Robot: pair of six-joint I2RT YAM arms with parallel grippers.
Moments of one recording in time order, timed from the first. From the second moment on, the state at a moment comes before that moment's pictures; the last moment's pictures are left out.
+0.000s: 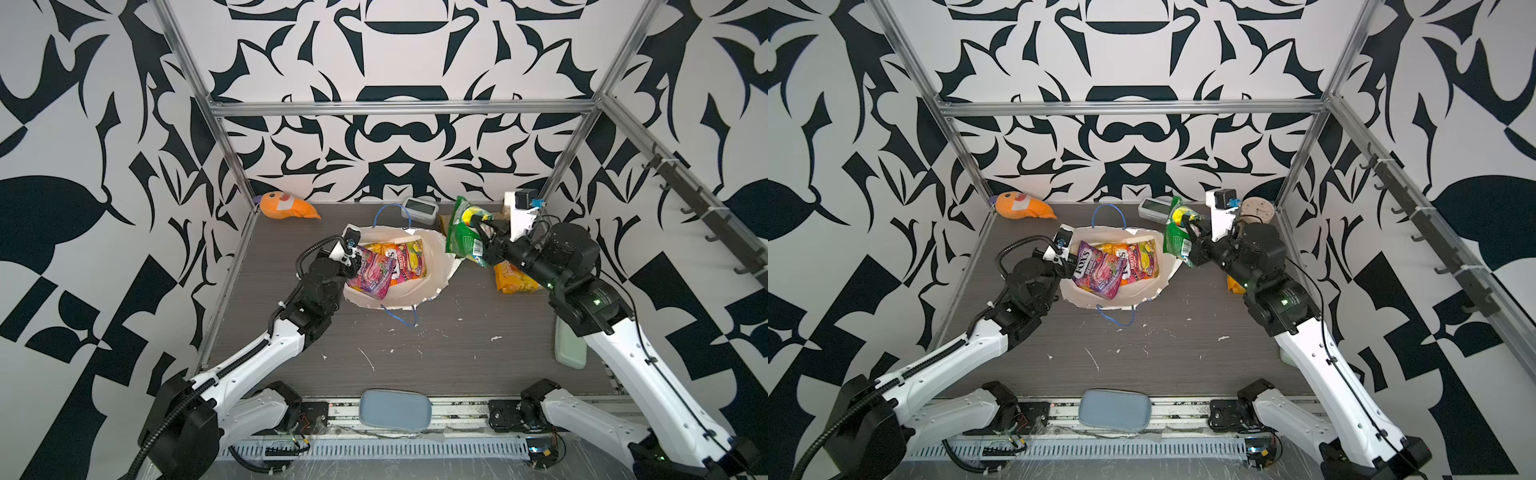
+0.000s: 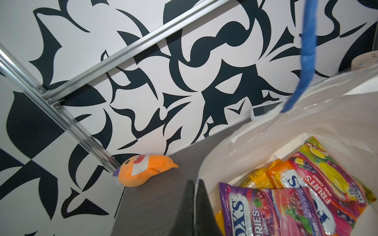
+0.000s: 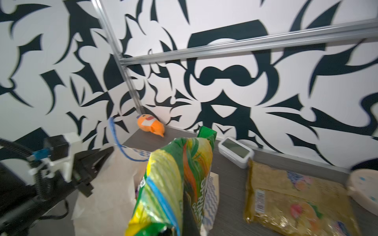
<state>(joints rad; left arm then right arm) -0.63 1.09 0.67 0.39 -0.48 0.39 0.41 0.96 1.19 -0.36 -0.14 0.20</state>
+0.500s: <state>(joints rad) -0.61 1.08 0.67 0.41 -0.62 0.41 0.29 1.19 1.17 -0.56 0.07 0.16</state>
